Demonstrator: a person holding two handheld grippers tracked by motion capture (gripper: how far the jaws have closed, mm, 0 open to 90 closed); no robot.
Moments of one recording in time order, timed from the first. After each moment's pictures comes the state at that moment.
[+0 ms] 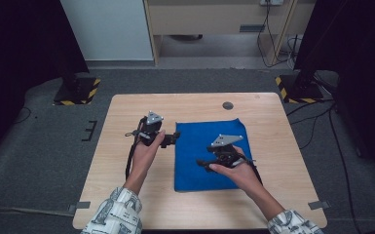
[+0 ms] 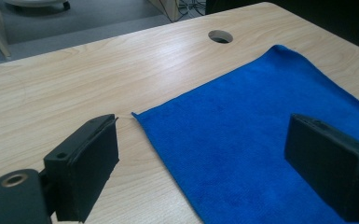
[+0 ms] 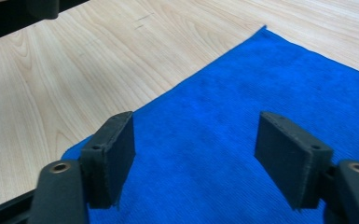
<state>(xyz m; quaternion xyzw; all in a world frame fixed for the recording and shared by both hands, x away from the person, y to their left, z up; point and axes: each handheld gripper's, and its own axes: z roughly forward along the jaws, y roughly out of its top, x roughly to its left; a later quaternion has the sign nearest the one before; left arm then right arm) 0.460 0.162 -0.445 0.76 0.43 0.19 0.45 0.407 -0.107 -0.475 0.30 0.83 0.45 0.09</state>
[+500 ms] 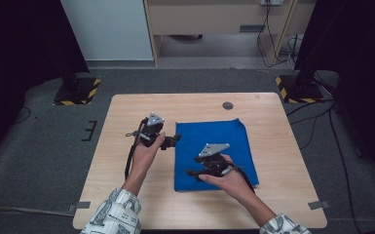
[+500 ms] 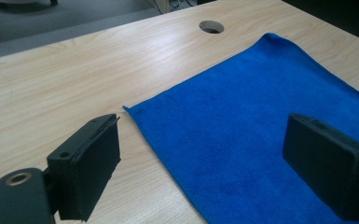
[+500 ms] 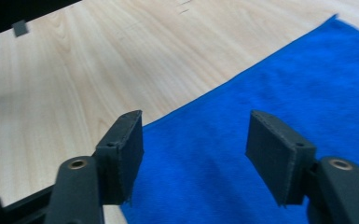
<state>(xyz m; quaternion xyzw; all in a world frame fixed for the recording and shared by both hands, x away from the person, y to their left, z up) 0.459 0.159 -0.451 0.77 0.42 0.18 0.44 0.387 -0.075 -0.487 0.27 0.85 0.45 0.06</state>
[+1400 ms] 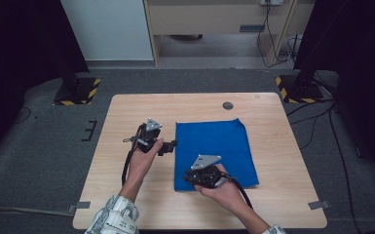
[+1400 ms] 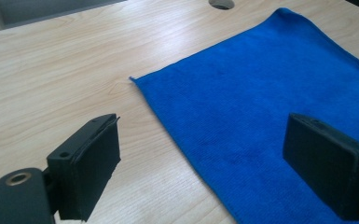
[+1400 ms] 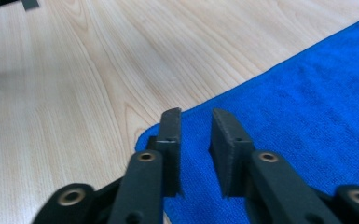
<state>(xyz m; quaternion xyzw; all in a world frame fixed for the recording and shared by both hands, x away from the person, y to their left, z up) 0.441 0.170 -0.457 0.78 0.44 0.18 0.41 0.356 -0.058 -0.493 0.24 0.86 0.43 0.08</state>
